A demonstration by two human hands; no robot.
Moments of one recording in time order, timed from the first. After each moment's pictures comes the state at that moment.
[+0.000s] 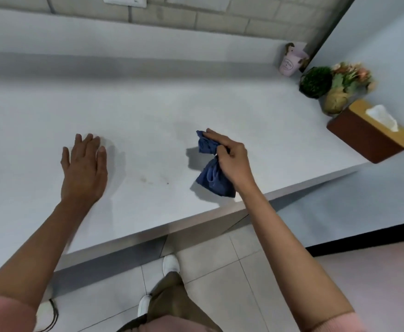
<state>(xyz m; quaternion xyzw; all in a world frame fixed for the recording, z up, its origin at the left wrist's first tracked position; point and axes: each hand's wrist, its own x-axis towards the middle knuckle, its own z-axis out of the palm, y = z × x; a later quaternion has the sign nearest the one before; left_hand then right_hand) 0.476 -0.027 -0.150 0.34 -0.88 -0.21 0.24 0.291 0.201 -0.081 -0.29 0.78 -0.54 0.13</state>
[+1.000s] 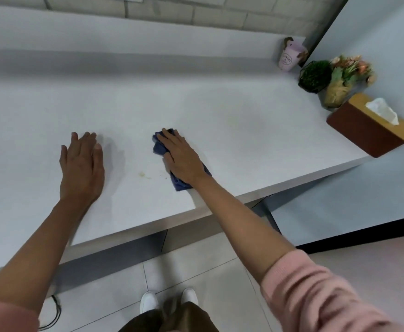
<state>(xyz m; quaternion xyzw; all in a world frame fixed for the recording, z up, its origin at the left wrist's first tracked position) 0.479 -0.019 -0.153 0.34 -0.87 -0.23 0.28 0.308 0.131 -0.139 -0.50 0.83 -0.23 0.08</state>
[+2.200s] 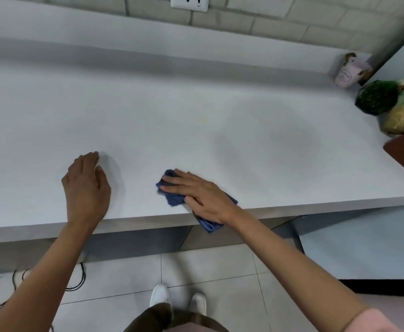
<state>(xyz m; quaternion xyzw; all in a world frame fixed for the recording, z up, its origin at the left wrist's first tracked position) 0.571 0.004 -0.148 0.48 -0.82 -0.17 0.28 0.366 0.169 -0.139 -0.71 0.64 -0.22 0.17</state>
